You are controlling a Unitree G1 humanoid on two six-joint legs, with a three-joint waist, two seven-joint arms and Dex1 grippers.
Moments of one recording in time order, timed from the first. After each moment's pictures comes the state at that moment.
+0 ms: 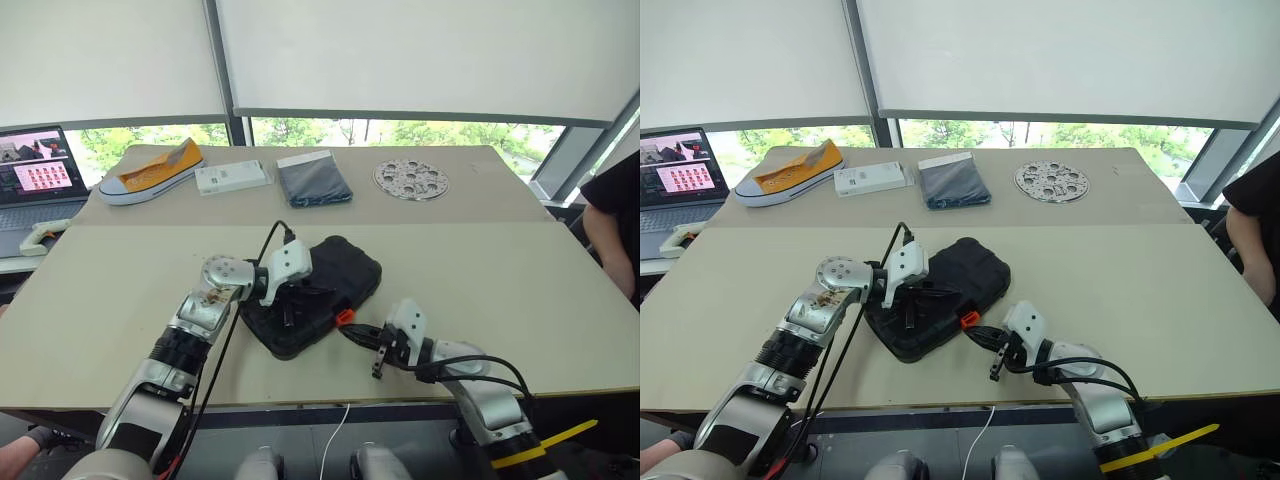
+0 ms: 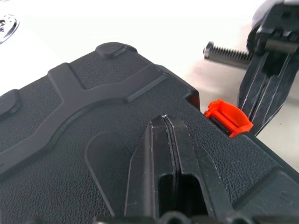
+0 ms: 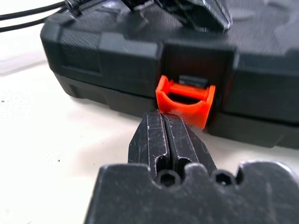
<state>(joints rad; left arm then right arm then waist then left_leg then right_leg) -0.66 0.42 -0.28 0.32 -0.11 0.14 -1.16 -0.14 -0.37 0.17 -0.10 0.23 0.14 0.86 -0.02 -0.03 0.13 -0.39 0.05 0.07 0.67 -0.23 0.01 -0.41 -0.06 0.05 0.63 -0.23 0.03</state>
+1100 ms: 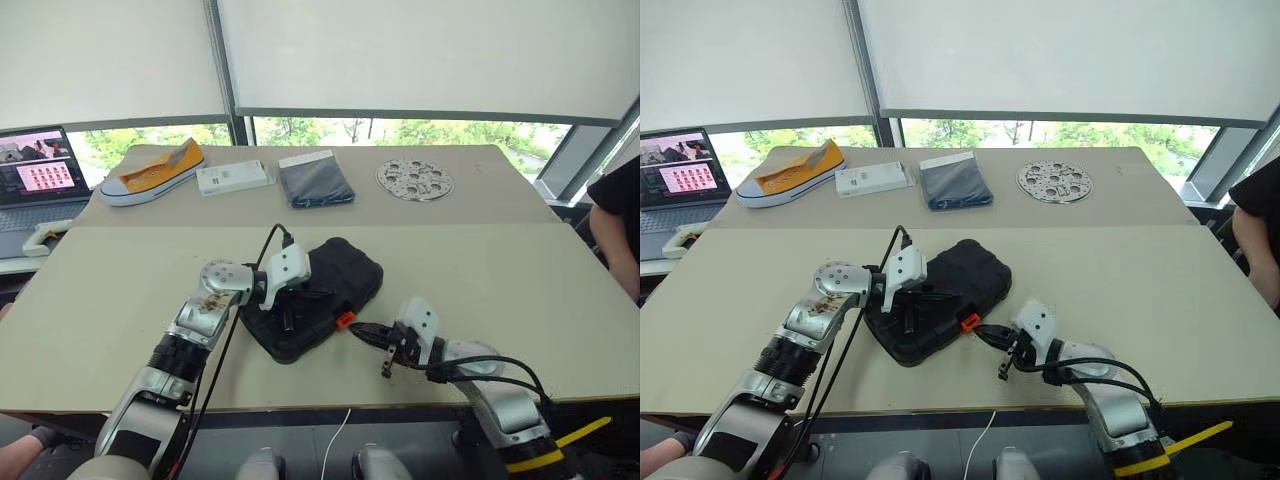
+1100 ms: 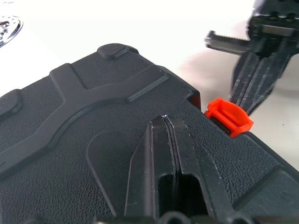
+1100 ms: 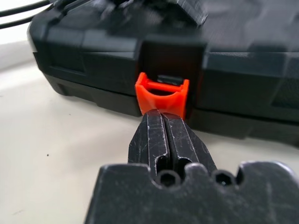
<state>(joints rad) -0.62 0.42 -0.26 0.27 -0.11 0.13 -1.16 -0.13 -0.43 0.17 -0.12 0.24 0.20 0.83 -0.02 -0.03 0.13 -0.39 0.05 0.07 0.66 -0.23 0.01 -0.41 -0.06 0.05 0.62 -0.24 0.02</state>
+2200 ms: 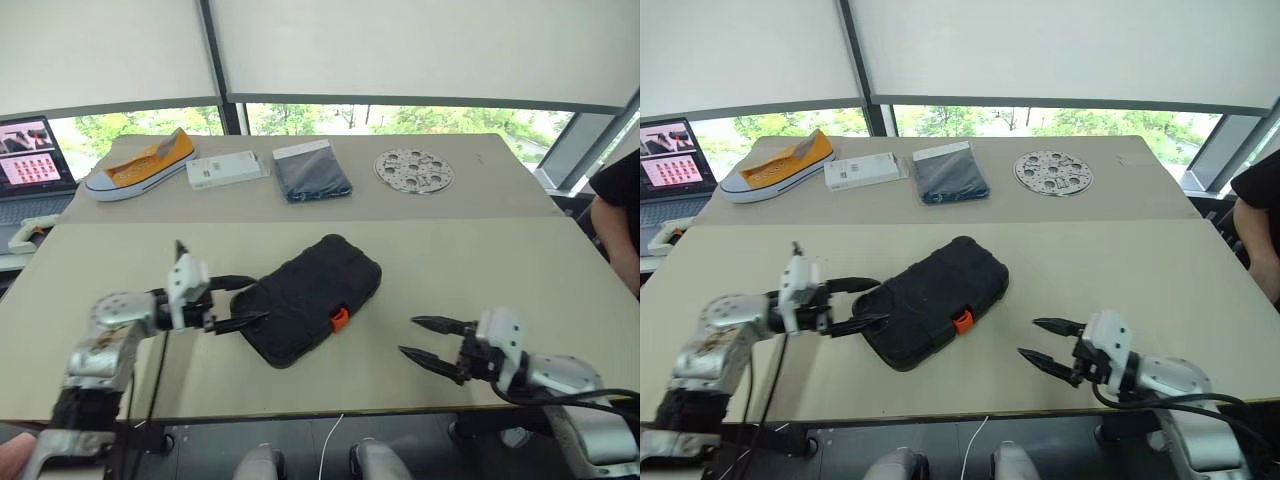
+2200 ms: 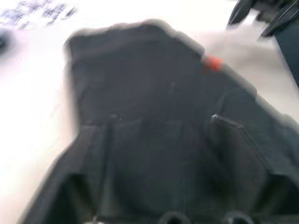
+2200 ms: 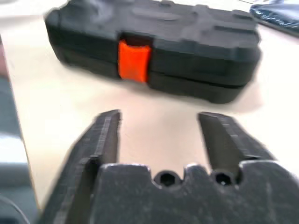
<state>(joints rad) -0.23 0.73 0.15 0.12 -0.40 0.11 -1.27 0.10 -0.68 -0.15 -0.21 0.35 -0.04 1.03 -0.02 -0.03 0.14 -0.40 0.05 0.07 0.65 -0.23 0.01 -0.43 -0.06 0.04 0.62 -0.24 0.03</state>
